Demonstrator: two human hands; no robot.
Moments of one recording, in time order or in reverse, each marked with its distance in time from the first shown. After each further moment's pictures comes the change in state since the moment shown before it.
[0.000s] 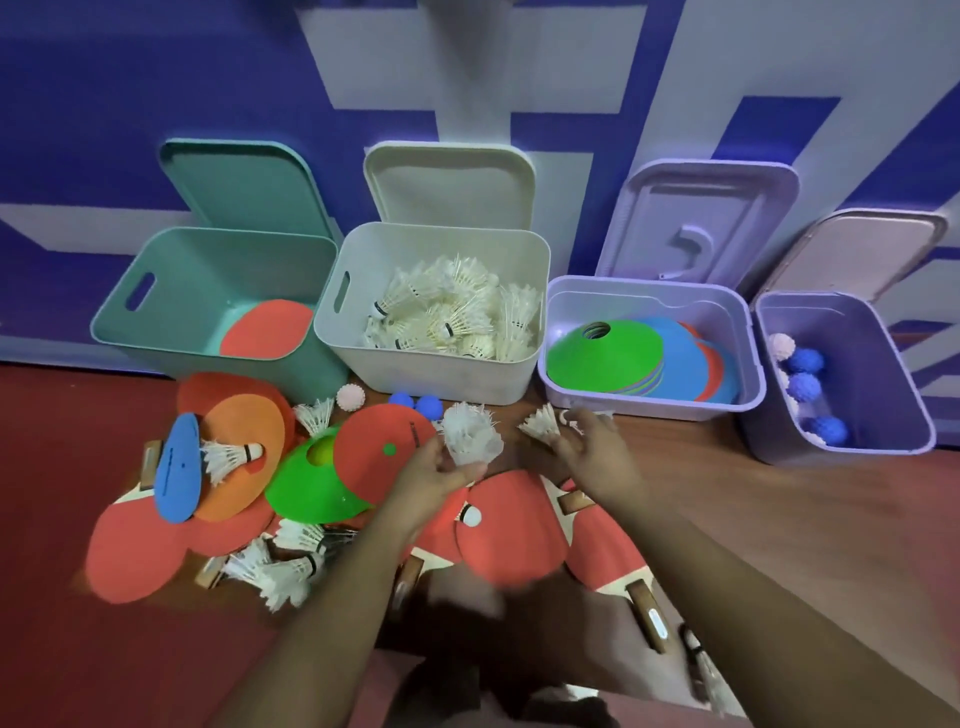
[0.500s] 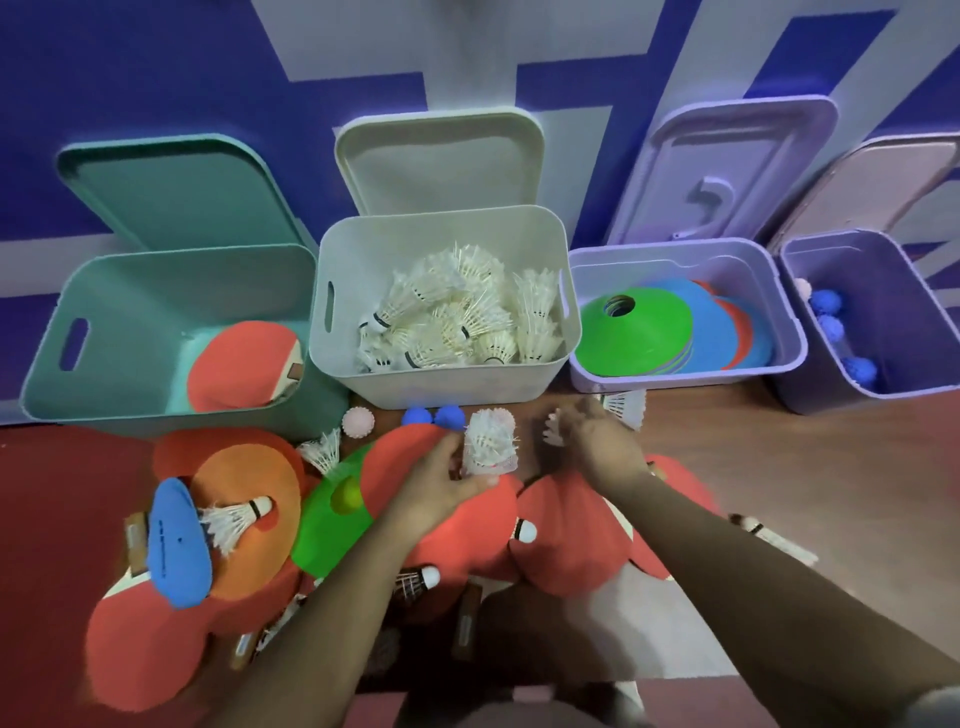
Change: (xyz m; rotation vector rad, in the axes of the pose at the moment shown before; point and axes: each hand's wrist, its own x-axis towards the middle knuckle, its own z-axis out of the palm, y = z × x) left_hand 0.062 -0.008 -0.075 0.351 -0.247 0.021; right_hand 0.047 -0.001 0.076 -0.558 -0.037 -0.021
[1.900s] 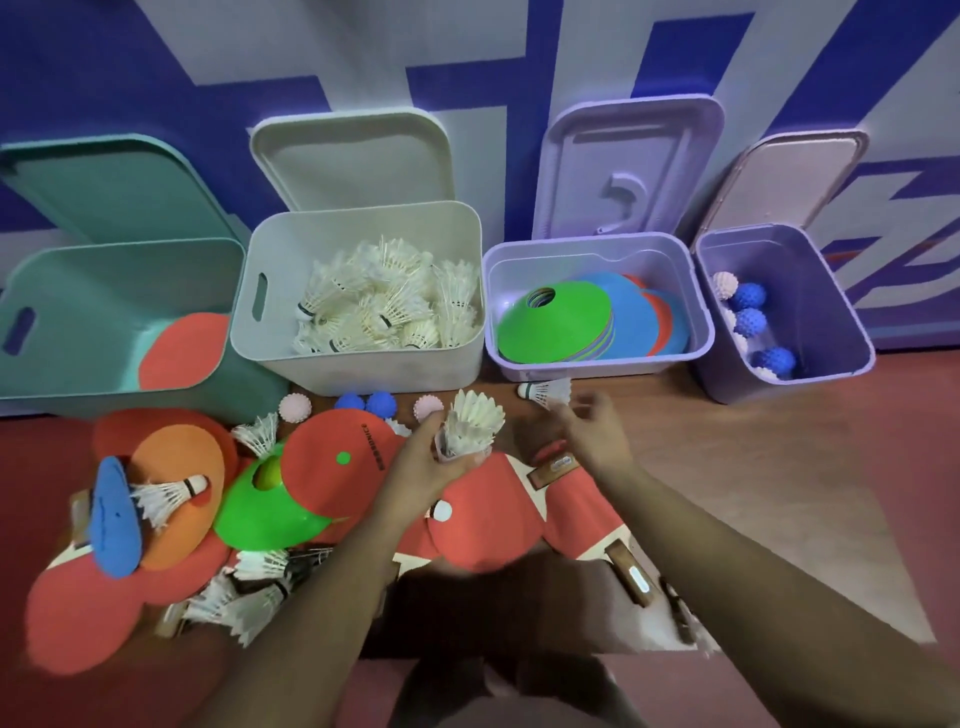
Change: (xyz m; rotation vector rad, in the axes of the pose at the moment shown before) left_hand -0.007 0.047 0.098 -0.038 0.116 0.128; right_hand -0.049 0.071 -0.050 1.071 0.118 0.519
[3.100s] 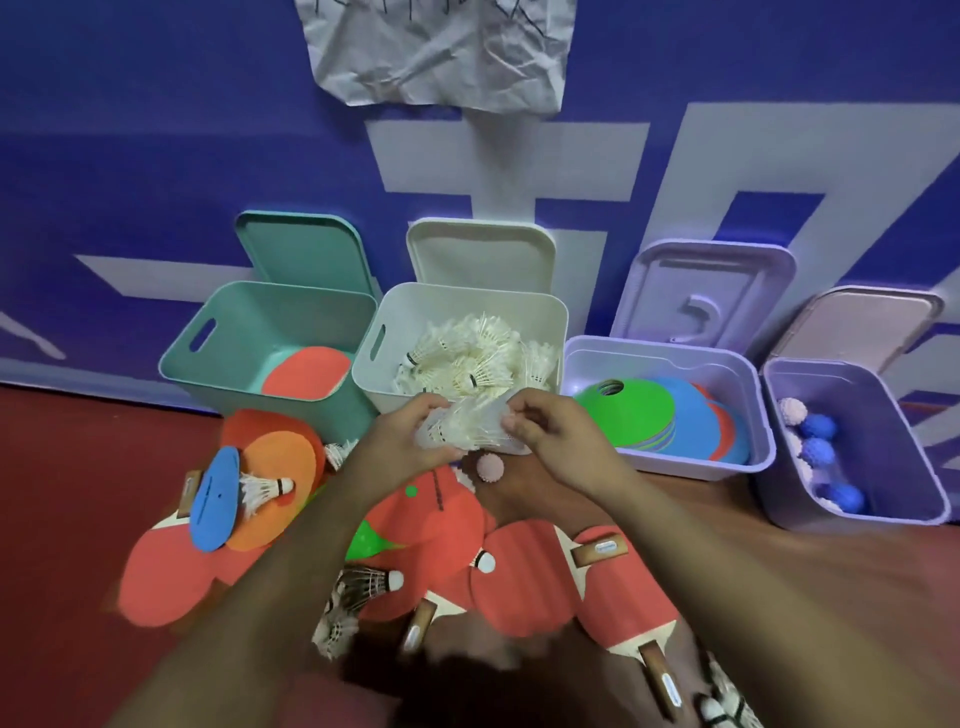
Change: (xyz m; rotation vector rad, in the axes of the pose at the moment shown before) left_hand -0.041 0.082 -0.110 0.377 0.246 0.181; right_hand -0.068 -0.142 0.029 -0.227 -0.557 -0.836
